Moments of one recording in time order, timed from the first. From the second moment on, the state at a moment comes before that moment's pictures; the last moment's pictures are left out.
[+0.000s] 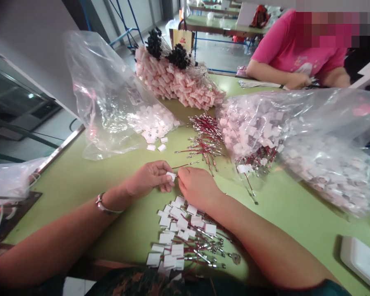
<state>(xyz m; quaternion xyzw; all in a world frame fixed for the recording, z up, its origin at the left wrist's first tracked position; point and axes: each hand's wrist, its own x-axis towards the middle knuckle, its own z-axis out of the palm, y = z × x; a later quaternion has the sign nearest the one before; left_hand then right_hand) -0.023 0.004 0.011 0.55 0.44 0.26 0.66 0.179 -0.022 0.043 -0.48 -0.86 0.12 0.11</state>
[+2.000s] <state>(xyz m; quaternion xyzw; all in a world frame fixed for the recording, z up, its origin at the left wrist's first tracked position) -0.021 0.007 0.027 0.37 0.50 0.41 0.67 0.176 -0.017 0.041 -0.50 -0.78 0.32 0.22</state>
